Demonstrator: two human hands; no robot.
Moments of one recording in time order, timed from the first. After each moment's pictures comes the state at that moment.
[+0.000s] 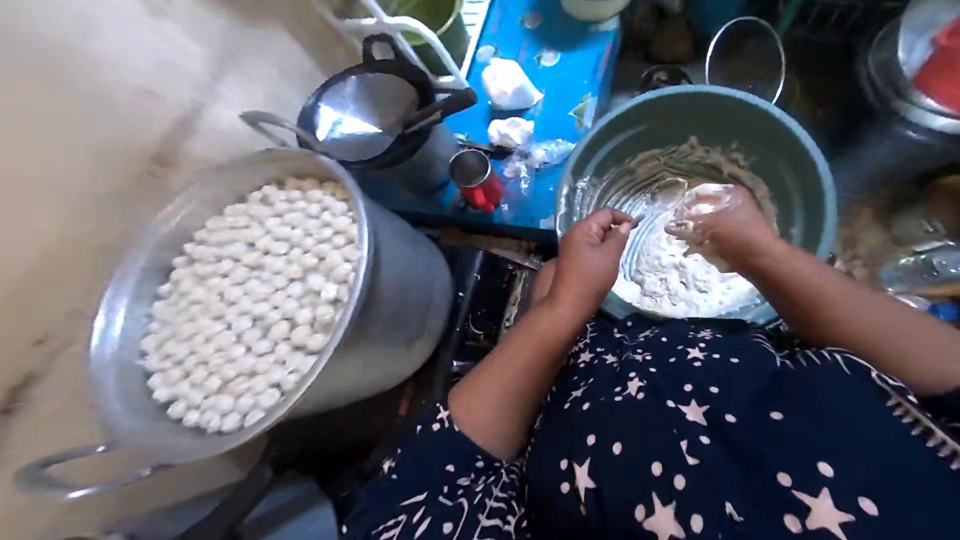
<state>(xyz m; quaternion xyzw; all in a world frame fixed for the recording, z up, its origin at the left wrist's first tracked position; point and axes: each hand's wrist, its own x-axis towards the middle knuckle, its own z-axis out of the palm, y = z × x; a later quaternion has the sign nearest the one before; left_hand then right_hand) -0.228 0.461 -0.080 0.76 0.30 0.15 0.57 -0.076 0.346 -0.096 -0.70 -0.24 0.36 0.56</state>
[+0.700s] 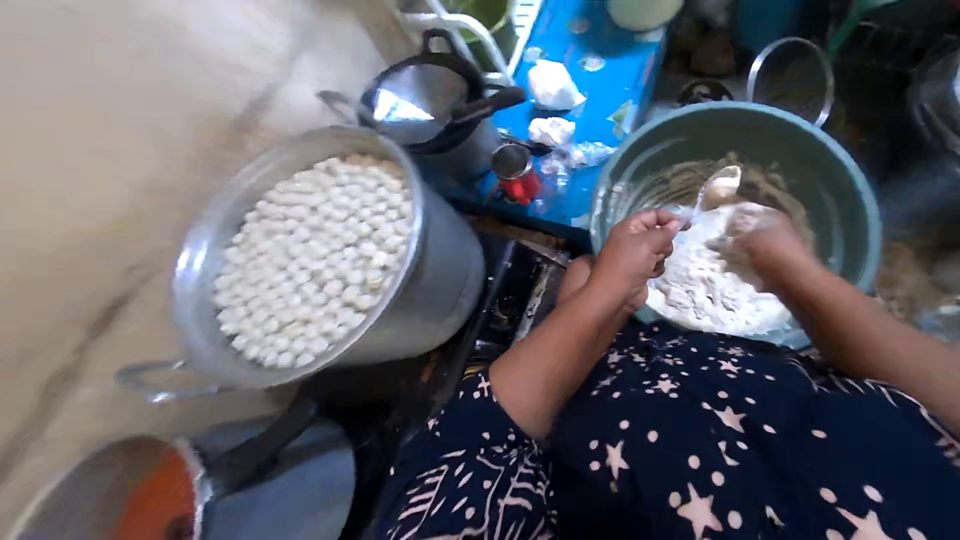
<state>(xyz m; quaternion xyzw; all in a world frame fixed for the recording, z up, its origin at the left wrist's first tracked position) -0.221 0.453 -0.065 0.55 0.31 0.15 0.76 -0.073 0.346 -0.102 -0.76 -0.19 0.37 0.50</state>
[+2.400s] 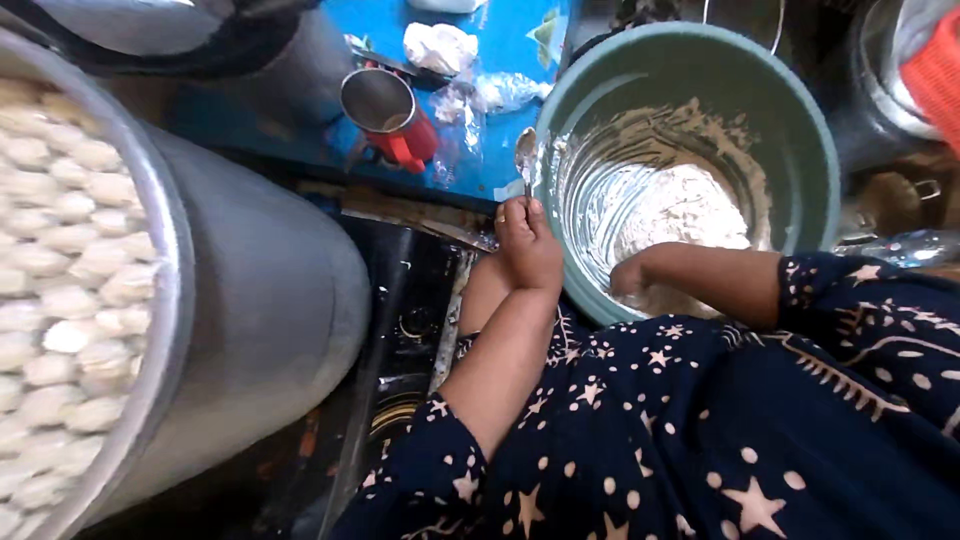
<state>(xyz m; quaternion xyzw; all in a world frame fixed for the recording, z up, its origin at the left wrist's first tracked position) -0.208 0.528 -0.223 0.75 0.43 0.35 0.36 -0.078 0.438 -0.260 -0.64 -0.47 0.59 -0.16</state>
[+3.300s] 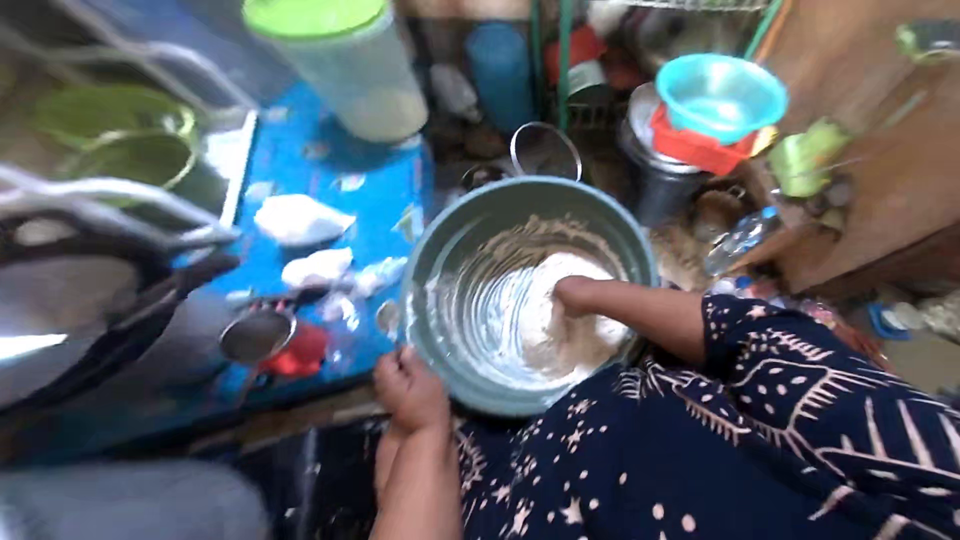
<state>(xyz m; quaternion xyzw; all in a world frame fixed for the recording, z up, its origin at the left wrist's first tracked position) -0.214 0.538 -0.211 0.82 0.36 0.31 0.32 0.009 0.357 -0.214 -0.85 -0.45 0.27 0.08</state>
